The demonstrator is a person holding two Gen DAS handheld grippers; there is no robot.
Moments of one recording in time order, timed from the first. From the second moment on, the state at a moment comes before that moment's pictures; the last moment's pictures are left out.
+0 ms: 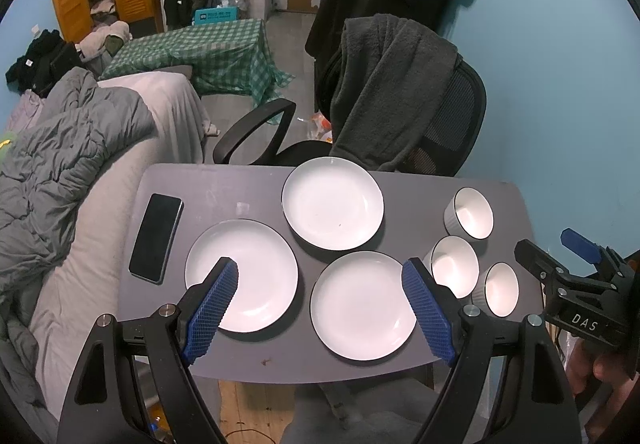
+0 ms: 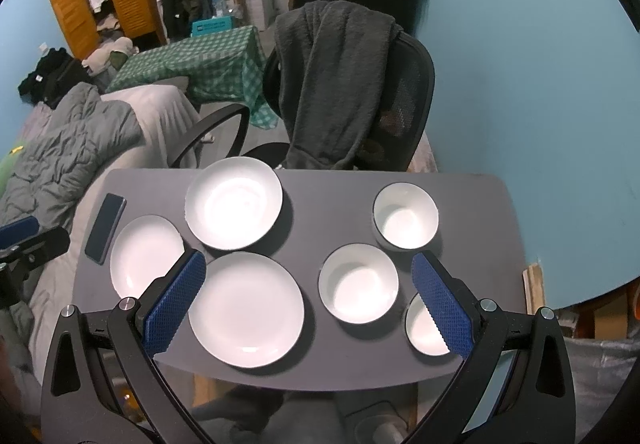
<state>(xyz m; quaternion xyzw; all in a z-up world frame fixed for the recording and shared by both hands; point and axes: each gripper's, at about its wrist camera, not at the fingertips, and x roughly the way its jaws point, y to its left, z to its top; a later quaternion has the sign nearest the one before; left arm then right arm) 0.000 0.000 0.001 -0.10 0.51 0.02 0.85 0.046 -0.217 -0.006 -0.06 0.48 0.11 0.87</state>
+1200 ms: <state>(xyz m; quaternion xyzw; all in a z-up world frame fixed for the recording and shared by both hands) 0.000 -0.004 0.006 -0.09 0.50 0.03 0.86 0.043 -0.217 -0.007 -0.06 0.48 0.11 0.87</state>
